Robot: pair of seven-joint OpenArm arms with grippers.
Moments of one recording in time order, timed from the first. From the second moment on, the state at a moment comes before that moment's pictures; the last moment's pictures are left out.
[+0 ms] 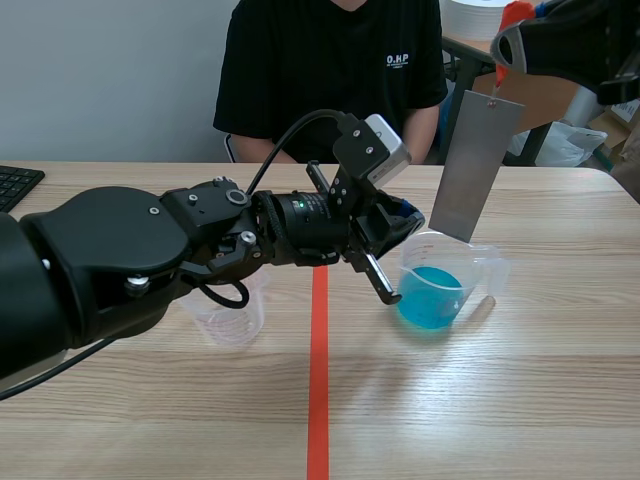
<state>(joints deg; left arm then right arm) -31.4 -10.8 56.9 57.7 -14.7 -21.1 -12.6 5.4 35.4 10.5 111.9 53.8 45.4 -48.2</state>
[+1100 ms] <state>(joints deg) -31.0 -11.4 56.9 57.7 -14.9 -20.0 -13.4 5.4 35.4 10.5 111.9 53.8 45.4 -48.2</state>
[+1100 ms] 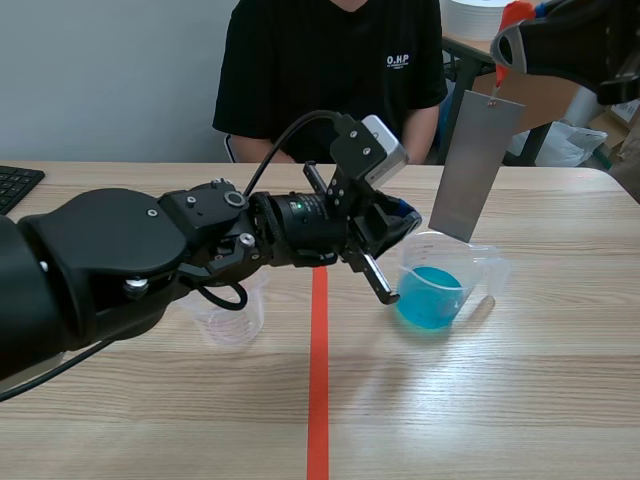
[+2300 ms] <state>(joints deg) 56.8 -40.2 -8.0 96.2 -17.5 -7.4 -15.7 3.7 35.6 10.5 109.3 48.3 45.4 -39.3</state>
